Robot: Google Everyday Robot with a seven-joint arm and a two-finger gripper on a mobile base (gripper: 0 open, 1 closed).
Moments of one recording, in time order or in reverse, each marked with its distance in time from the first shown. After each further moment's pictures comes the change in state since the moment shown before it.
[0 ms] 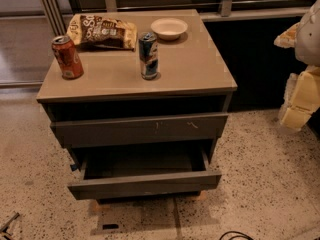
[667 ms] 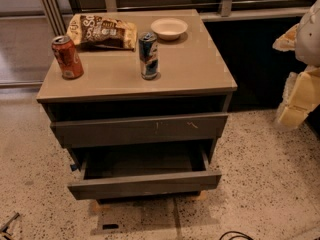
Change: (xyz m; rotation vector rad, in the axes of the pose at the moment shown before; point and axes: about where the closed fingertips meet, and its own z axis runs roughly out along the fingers) arm 0.000 0.000 0.000 0.000 0.000 0.000
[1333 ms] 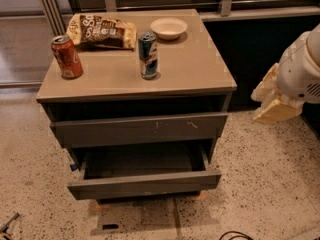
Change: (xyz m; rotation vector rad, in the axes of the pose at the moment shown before) arm -0.005 0.018 0.047 0.011 -0.058 -0.011
